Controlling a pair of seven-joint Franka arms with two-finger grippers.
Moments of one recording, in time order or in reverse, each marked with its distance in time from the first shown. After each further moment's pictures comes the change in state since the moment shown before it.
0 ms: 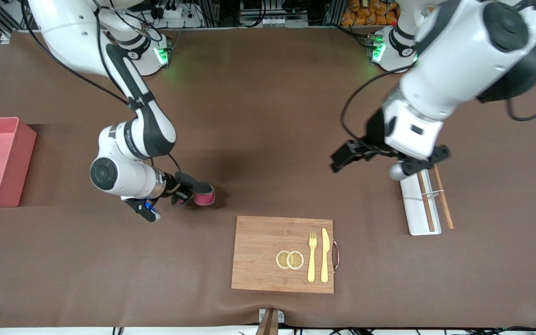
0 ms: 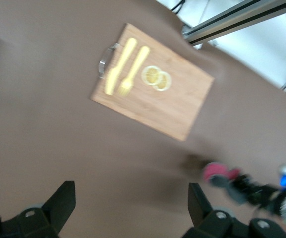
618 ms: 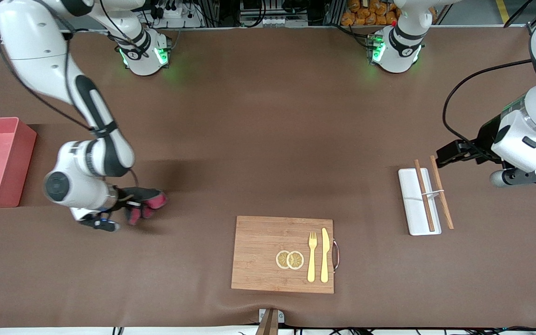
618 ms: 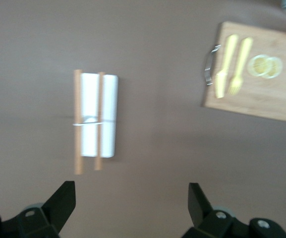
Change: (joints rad) left arm 0.231 -0.058 0.002 -0.026 0.187 -0.249 0.449; right arm -0.280 0.051 -0.024 -0.058 -0.183 0.124 -0.608
